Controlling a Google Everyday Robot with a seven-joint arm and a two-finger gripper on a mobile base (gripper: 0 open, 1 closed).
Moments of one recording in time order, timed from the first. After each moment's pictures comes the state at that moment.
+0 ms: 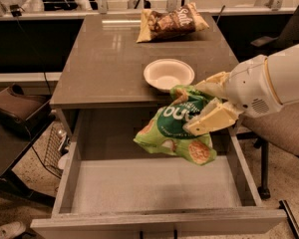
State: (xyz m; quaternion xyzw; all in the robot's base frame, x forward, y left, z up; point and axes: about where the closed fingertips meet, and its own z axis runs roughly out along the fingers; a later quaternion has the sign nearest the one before) arm 0.448 -0.101 0.913 -0.57 0.71 0.18 0.37
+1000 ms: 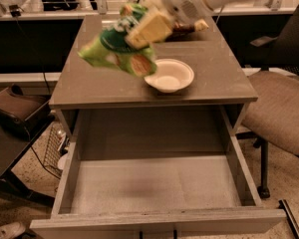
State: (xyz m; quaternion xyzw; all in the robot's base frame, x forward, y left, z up) arm 0.572 0.010 1.033 -0.58 0.66 0.16 0.45
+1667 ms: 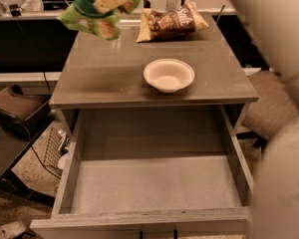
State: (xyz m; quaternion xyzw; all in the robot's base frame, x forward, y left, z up) arm 0.714 0.080 1.049 -0.54 0.68 0.13 0.49
